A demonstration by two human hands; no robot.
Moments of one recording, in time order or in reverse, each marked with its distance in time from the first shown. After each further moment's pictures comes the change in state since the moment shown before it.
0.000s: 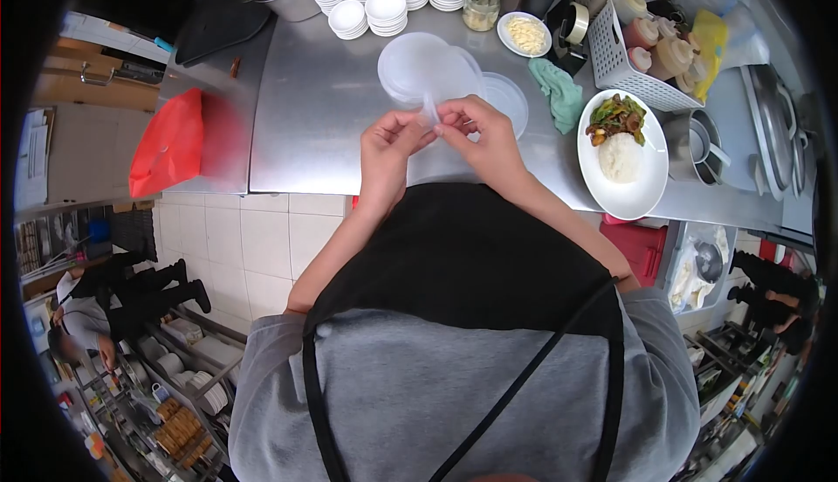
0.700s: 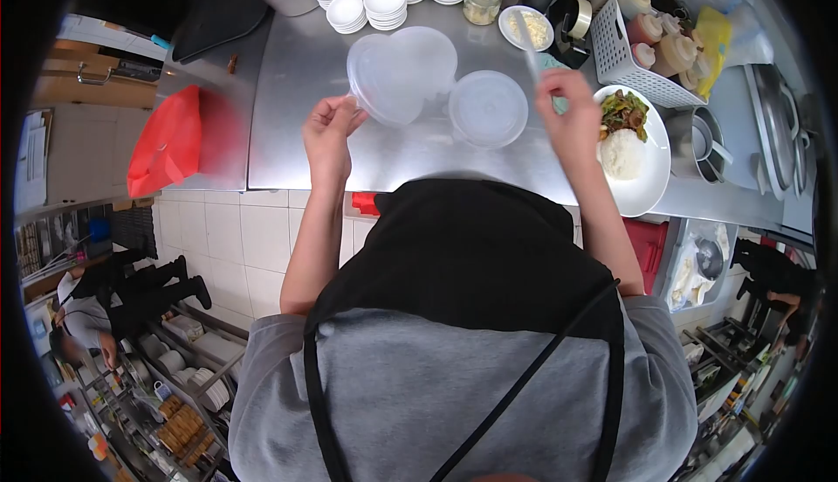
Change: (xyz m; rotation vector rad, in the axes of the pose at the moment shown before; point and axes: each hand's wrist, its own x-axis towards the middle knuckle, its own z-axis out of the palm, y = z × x) left_hand 0.029 0.006 -0.067 0.171 0.251 0.120; right_hand 0.003 0.014 -0.081 -0.449 0.318 -0.162
